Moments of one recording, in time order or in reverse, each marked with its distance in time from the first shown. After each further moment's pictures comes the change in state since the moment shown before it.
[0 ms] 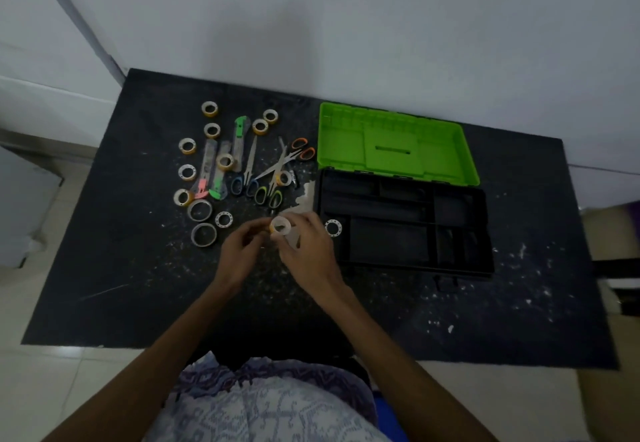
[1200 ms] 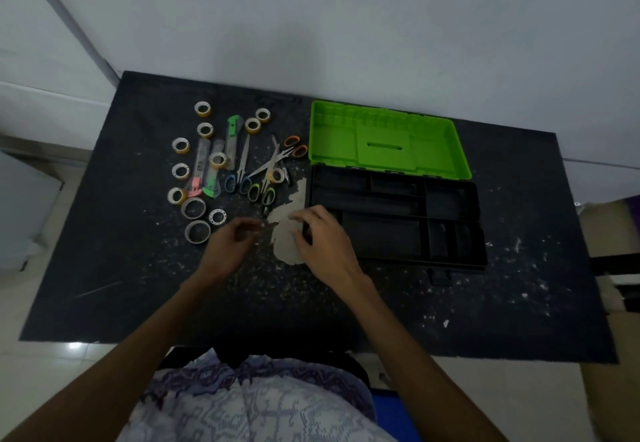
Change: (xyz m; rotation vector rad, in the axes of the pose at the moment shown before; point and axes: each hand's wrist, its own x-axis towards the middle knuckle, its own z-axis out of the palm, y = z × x) left_hand 0.008 -0.002 -0.007 0.292 -0.080 0.019; right_hand -0.006 0.022 -0.044 -0.191 -0.090 -0.065
